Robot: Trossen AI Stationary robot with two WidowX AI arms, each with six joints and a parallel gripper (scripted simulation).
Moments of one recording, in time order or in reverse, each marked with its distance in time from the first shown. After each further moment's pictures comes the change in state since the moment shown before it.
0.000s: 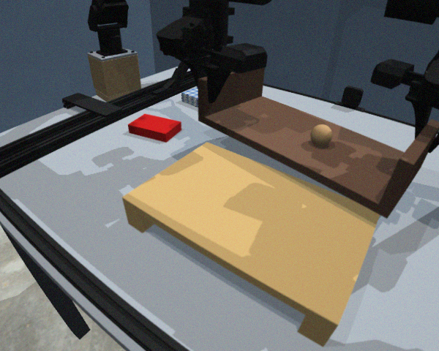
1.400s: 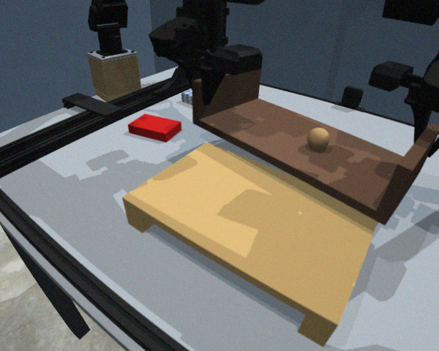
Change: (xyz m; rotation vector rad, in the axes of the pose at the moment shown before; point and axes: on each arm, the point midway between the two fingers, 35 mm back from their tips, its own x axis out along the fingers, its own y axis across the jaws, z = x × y) left arm 0.000 0.002 0.014 0.000 -0.007 0.001; right arm 0.000 0.002 0.014 0.000 -0.006 0.001
